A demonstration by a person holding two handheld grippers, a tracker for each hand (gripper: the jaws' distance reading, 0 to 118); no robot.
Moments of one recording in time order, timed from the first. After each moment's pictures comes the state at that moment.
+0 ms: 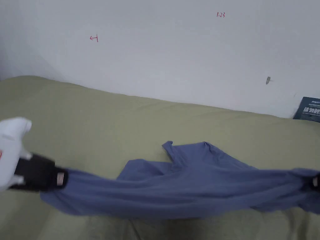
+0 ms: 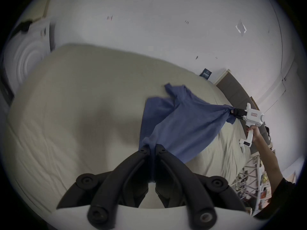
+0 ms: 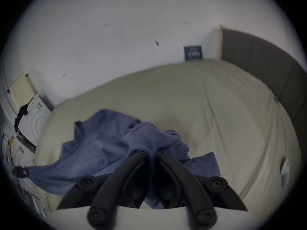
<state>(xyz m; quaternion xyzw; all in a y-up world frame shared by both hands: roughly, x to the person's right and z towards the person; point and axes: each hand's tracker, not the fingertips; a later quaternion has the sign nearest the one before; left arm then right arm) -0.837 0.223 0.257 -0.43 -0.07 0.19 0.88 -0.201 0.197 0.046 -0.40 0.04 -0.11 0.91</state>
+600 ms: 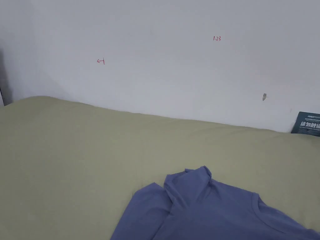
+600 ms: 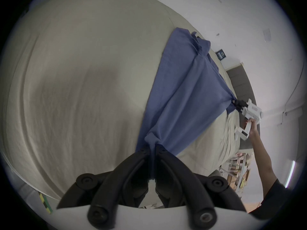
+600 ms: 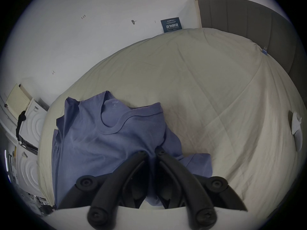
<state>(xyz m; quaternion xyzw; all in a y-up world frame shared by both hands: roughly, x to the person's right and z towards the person) -0.762 0.104 0.423 -0.54 -0.04 0.33 0.78 -0.157 0.138 0.113 -0.44 0.02 -0.16 0.88</state>
